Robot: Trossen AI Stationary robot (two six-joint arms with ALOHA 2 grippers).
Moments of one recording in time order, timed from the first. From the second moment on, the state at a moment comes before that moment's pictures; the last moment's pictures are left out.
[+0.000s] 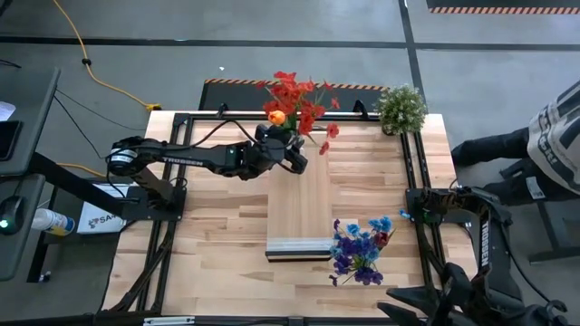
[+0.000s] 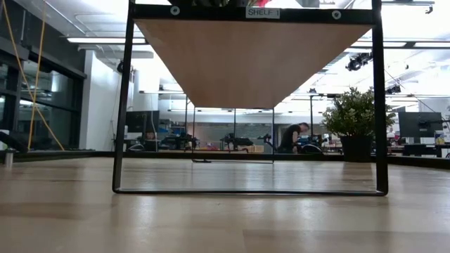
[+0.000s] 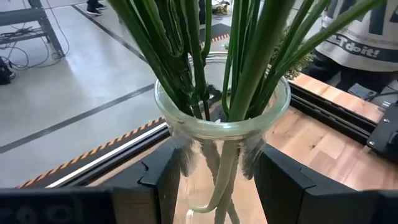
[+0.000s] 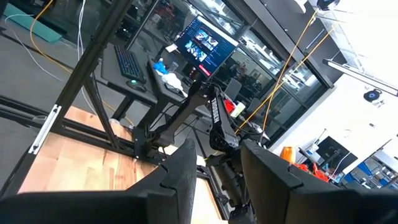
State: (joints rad) left arm 0.05 1.58 1.28 -0.11 -0.74 -0.34; right arm 1.20 1.87 2.09 0.13 1.57 -0.94
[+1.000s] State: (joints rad) left arm 0.05 1.60 1.28 -0.14 -0.71 -0.34; right arm 1.19 1.87 2.09 0.13 1.57 -0.94
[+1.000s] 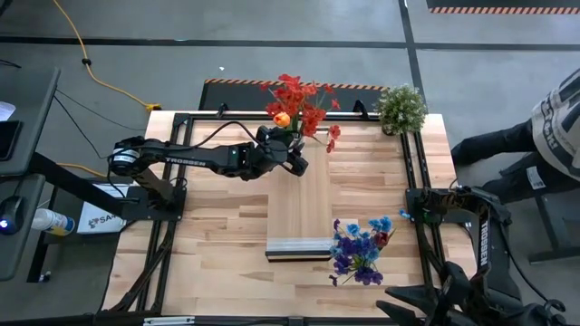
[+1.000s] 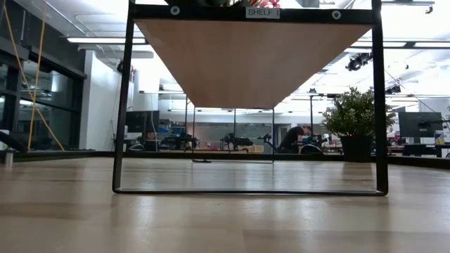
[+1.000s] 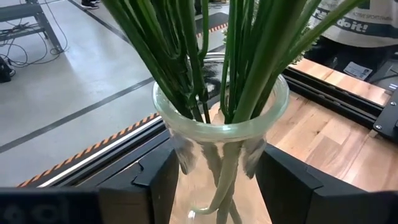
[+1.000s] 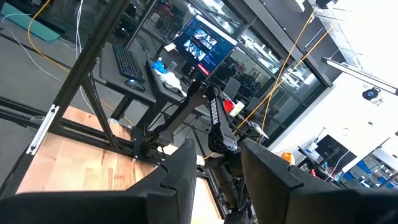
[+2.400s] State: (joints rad) left arm -0.03 1.60 1.28 -0.23 -0.72 -0.34; right arm 1.19 1.87 2.09 0.13 1.57 -0.94
